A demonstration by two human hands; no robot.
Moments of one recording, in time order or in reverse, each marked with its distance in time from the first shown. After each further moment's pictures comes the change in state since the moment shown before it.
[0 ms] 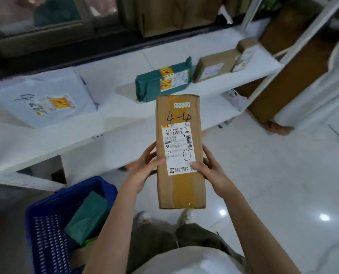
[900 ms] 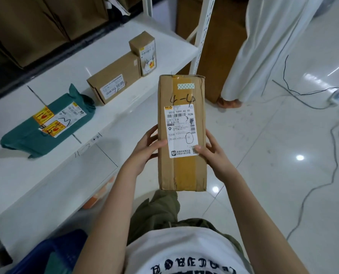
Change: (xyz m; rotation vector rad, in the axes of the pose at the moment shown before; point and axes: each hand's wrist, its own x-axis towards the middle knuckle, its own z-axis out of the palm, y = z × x) left_hand 0.202 0.055 0.268 0.305 -0.309 -0.020; right_hand 0.054 -0.018 -0.287 0.202 0.296 -0.091
